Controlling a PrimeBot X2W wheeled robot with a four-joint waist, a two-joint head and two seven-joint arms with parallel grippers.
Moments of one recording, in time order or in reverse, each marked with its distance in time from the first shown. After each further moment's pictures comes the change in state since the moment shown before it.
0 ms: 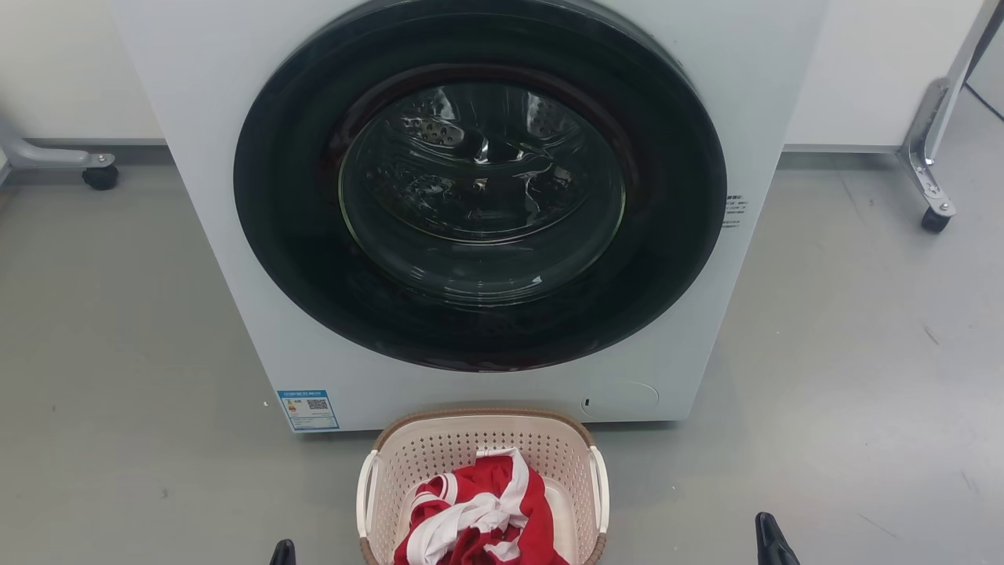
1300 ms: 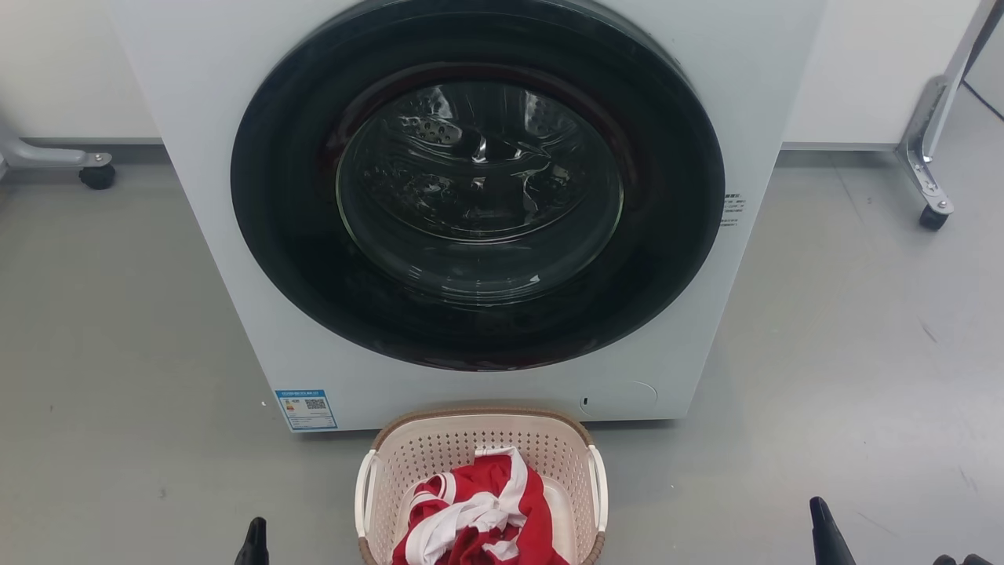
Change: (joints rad) left arm -0.079 -0.010 0.109 0.036 -0.559 -0.096 0.150; right arm -0.066 0.010 -0.179 0.059 0.514 0.098 0.150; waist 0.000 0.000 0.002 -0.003
